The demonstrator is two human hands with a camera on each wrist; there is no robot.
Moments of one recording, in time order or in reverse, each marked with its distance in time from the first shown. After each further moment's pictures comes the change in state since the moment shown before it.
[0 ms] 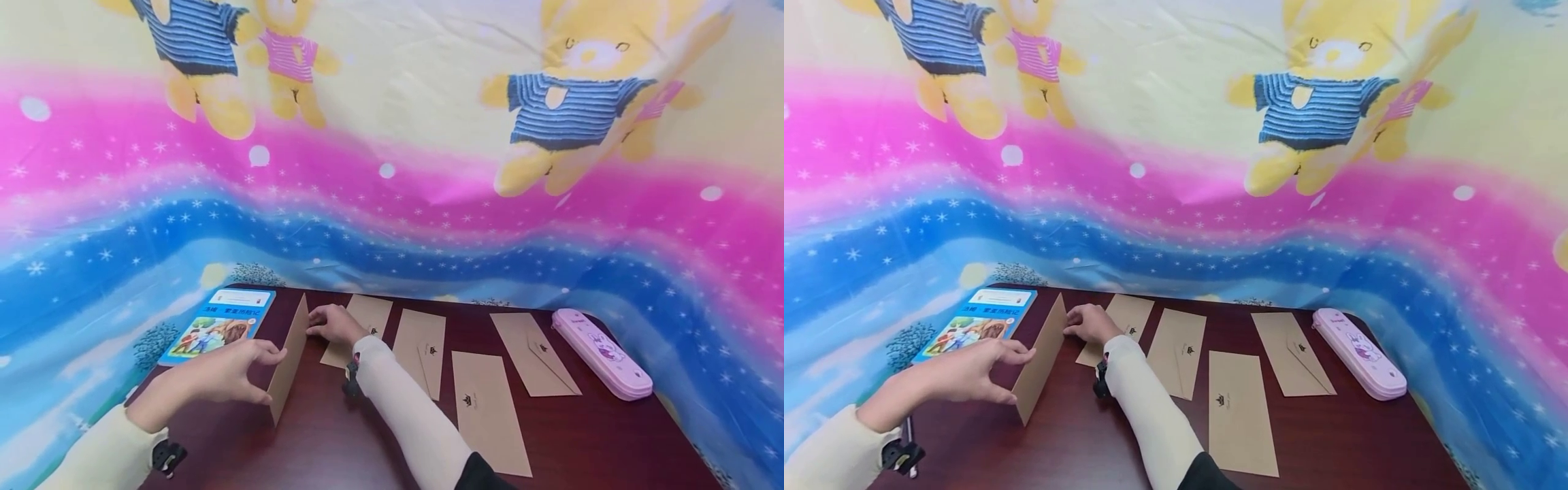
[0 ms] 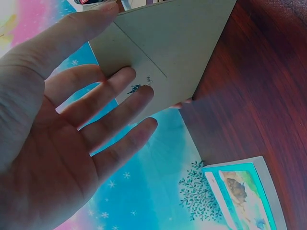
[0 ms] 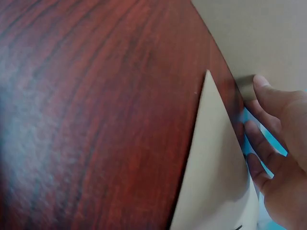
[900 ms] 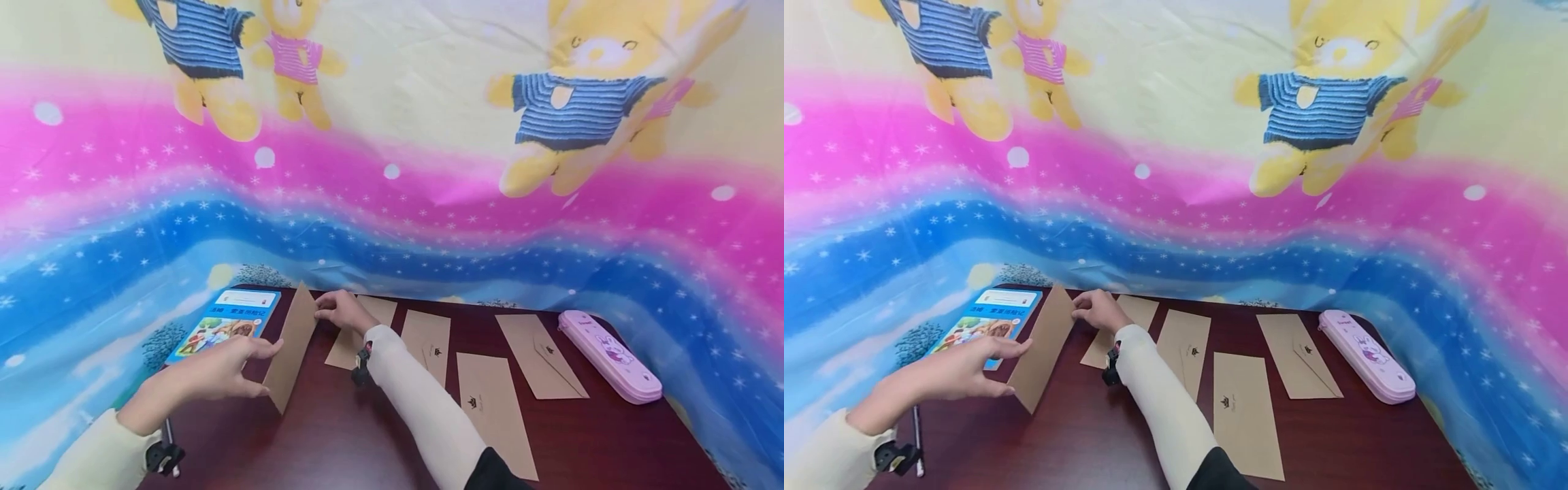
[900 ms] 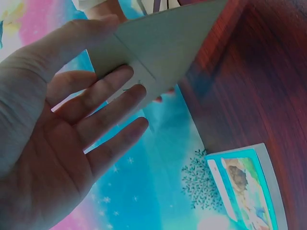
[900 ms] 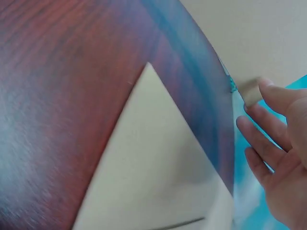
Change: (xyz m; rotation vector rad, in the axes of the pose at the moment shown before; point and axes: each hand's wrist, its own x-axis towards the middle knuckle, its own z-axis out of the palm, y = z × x) left_hand -0.009 -0.003 -0.010 0.049 0.064 0.023; right_hand 0.007 -0.004 -0.029 0.027 0.059 -0.051
